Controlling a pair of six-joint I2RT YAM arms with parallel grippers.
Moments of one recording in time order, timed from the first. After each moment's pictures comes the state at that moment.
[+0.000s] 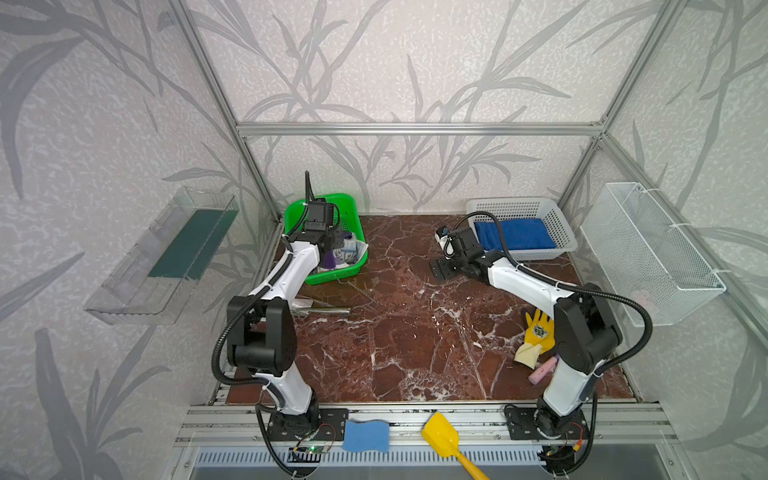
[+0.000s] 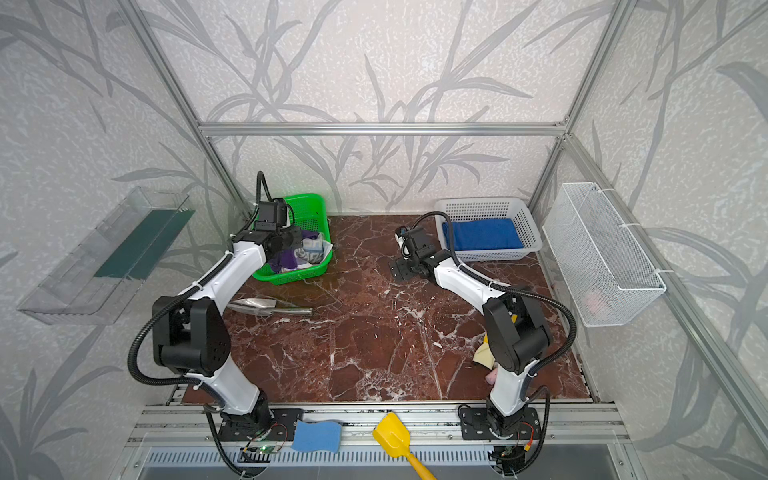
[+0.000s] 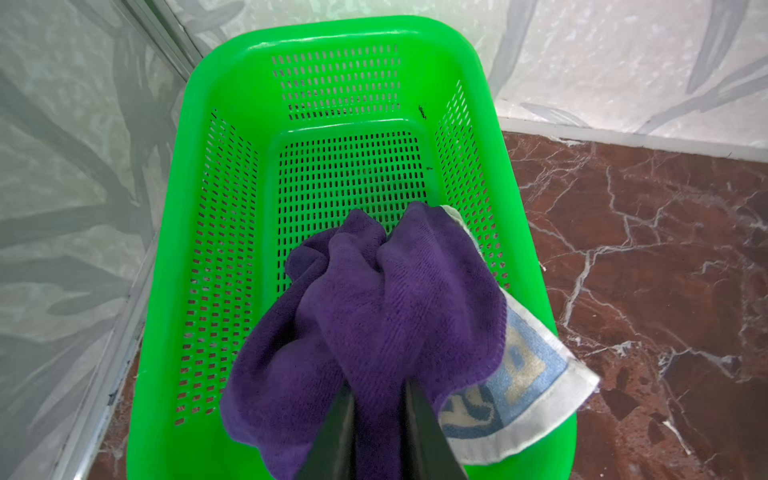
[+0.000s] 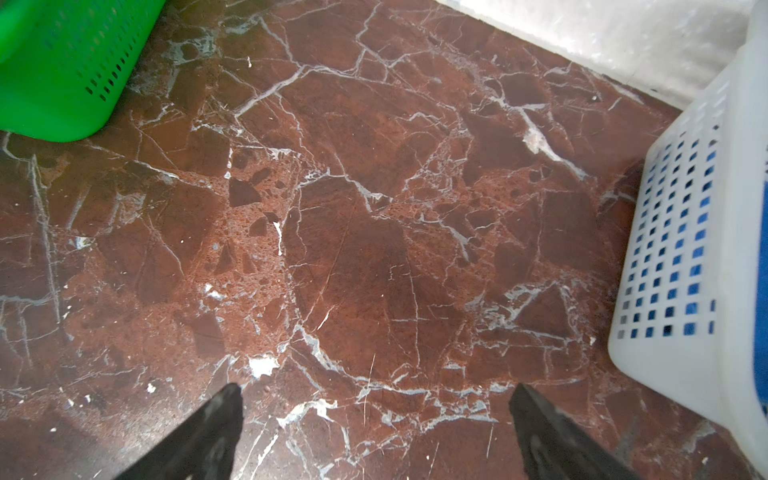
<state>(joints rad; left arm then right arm) -0.08 1.71 1.41 -0.48 -0.20 -0.17 0.53 1.80 1.32 -0.35 0.07 0.04</state>
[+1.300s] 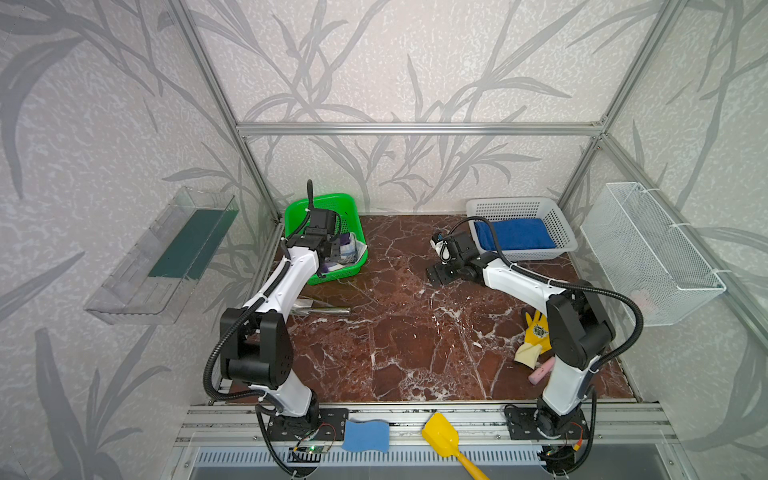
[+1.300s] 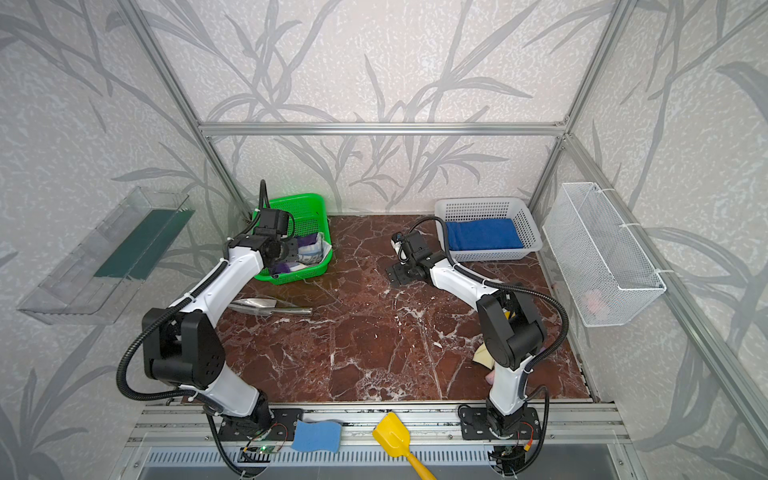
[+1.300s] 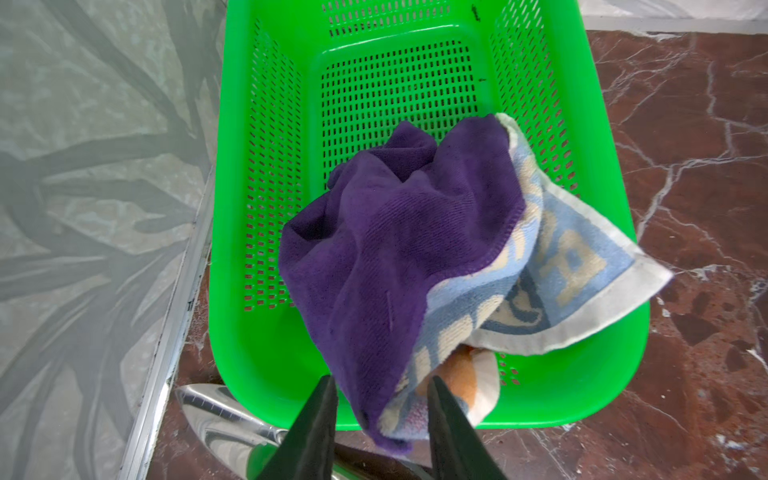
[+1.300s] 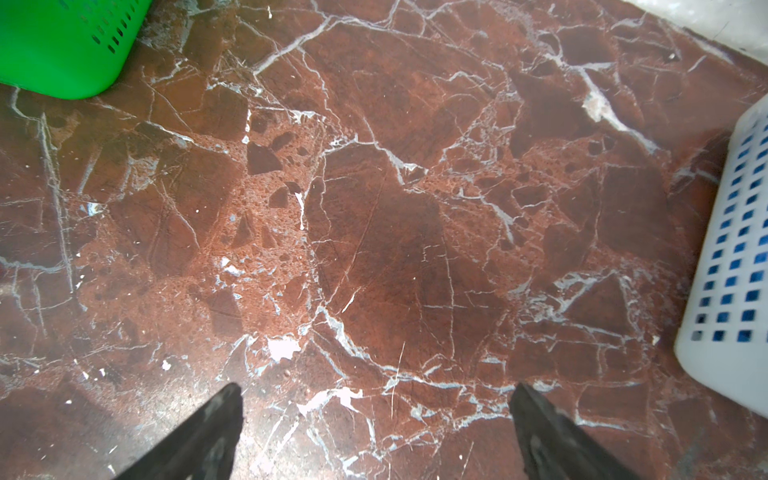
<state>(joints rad) -0.11 1.62 1.36 -0.68 -0.33 -0.18 0.54 1.84 1.32 -0.37 0.02 0.04</state>
